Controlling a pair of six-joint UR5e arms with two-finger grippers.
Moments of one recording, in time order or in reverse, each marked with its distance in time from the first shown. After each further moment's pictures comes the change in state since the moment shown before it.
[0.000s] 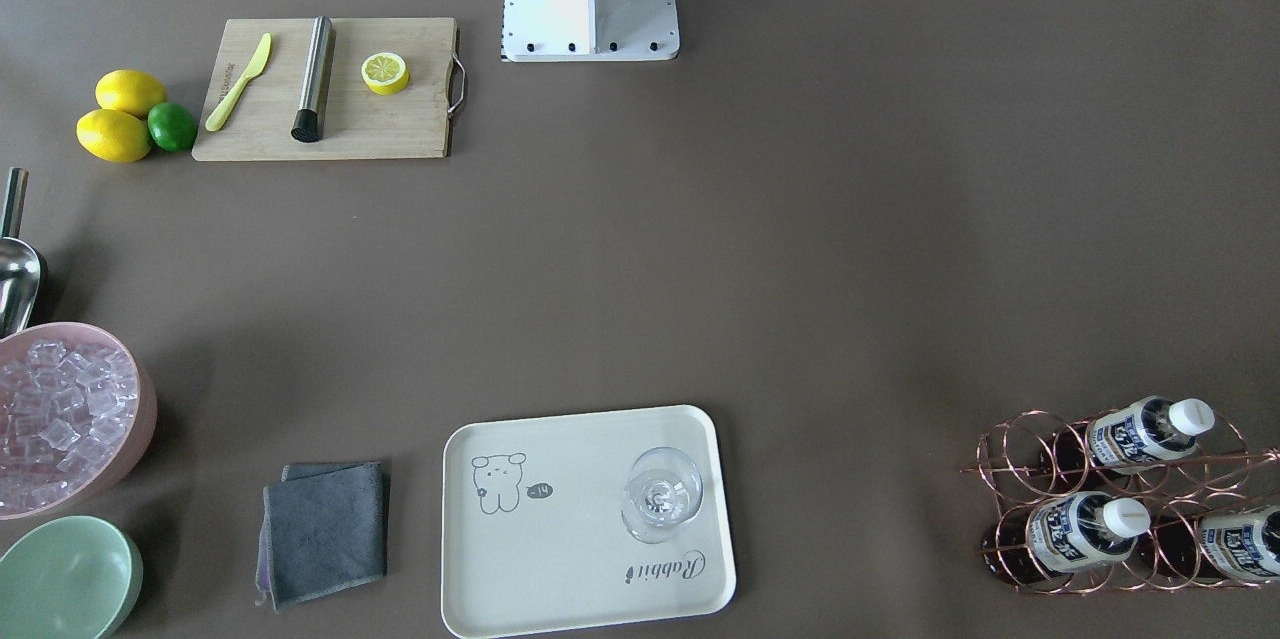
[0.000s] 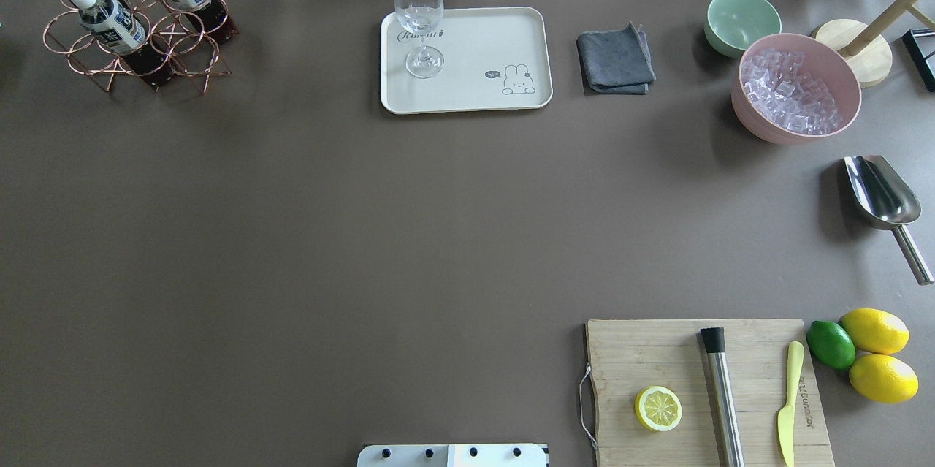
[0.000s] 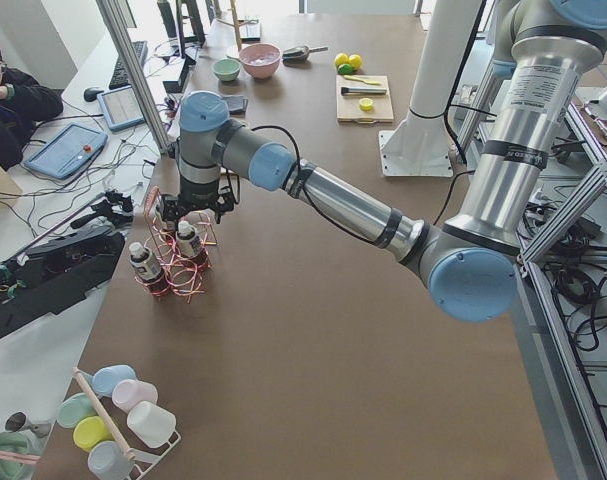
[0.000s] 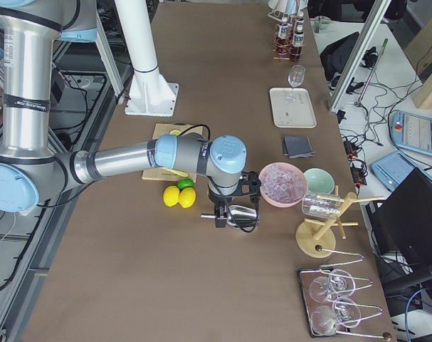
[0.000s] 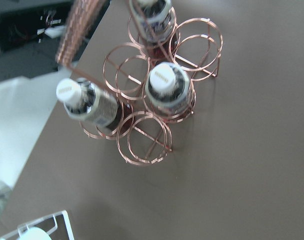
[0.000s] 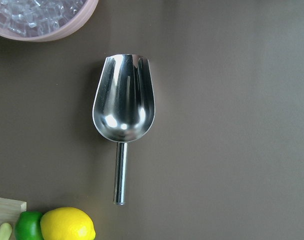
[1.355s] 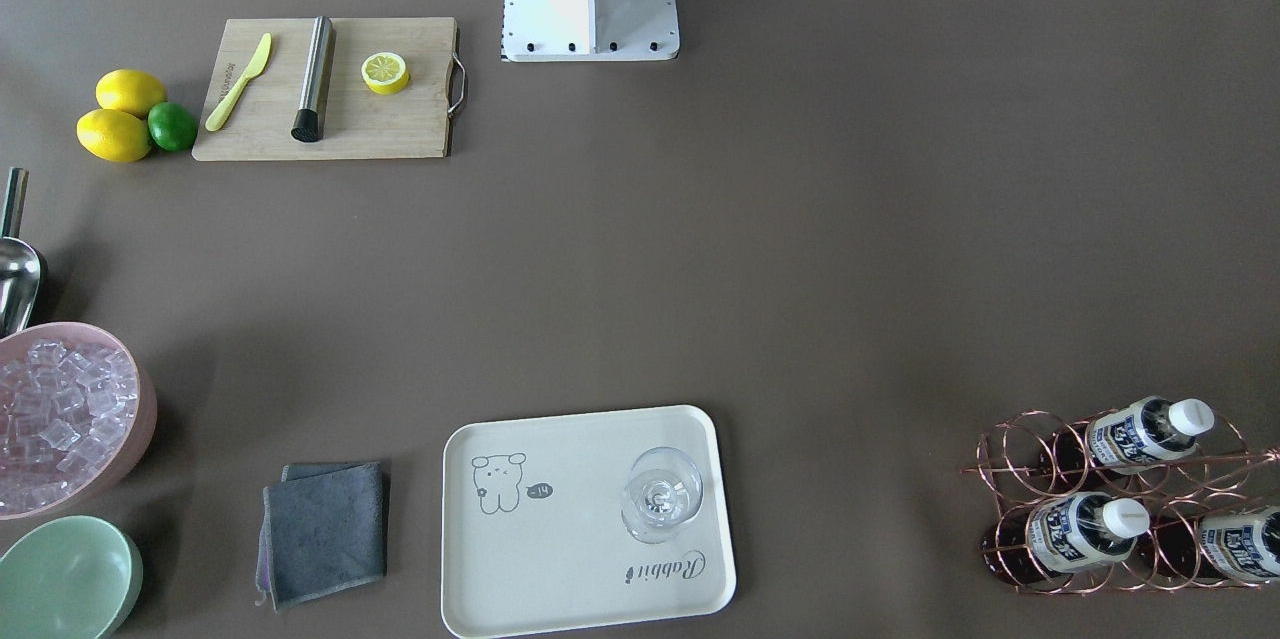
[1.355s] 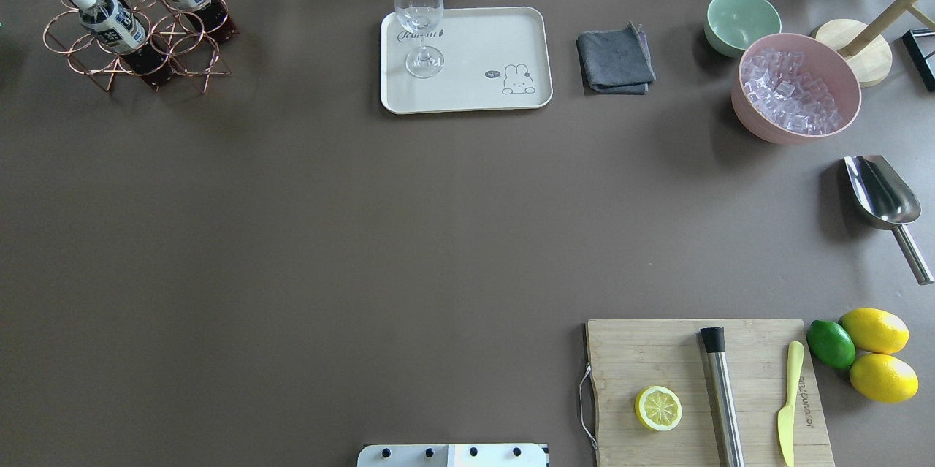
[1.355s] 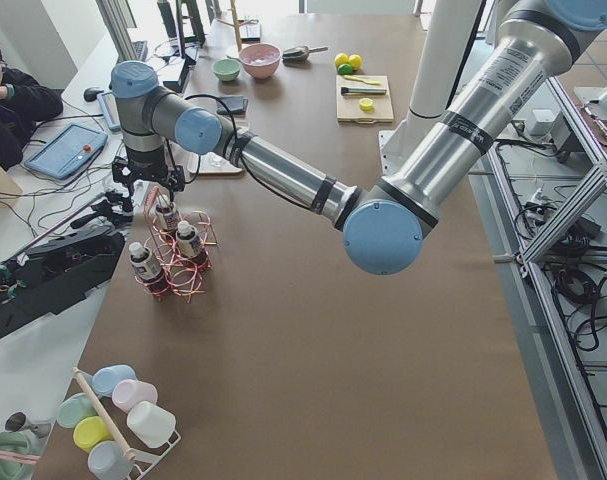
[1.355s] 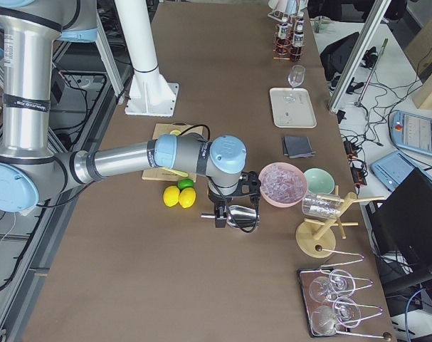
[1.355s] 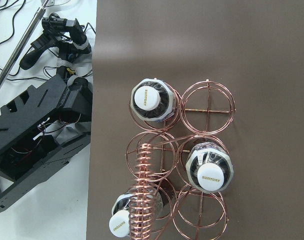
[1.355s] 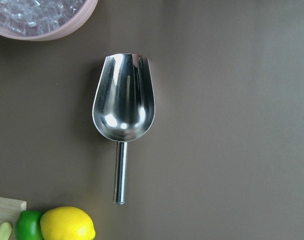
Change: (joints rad) left arm 0.040 -0.323 0.345 0.001 -0.006 0.345; right arm 0.001 -0.002 0.001 0.000 0.000 -0.002
